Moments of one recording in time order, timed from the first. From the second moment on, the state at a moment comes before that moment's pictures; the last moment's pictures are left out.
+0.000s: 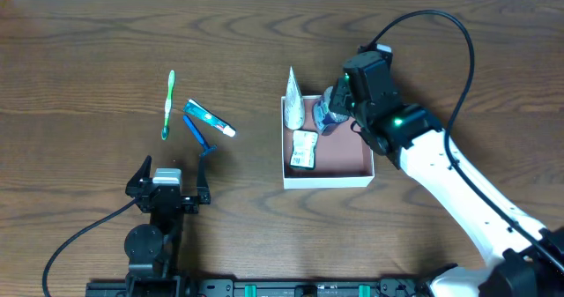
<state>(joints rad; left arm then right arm) -0.02 0.01 0.02 -0.11 0.01 0.09 0.50 1.53 1.17 -0.43 0.20 0.68</state>
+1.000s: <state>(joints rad) -0.02 0.01 0.02 -0.11 0.01 0.09 0.50 1.63 1.17 -0.37 0.22 0.75</state>
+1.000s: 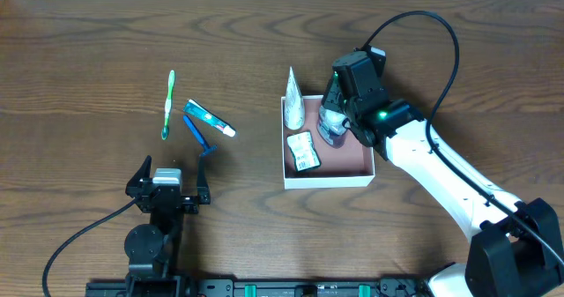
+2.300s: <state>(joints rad) -0.02 0.01 0.02 -0.11 0.01 0.09 0.50 1.40 0.88 -0.44 0.15 0.74</state>
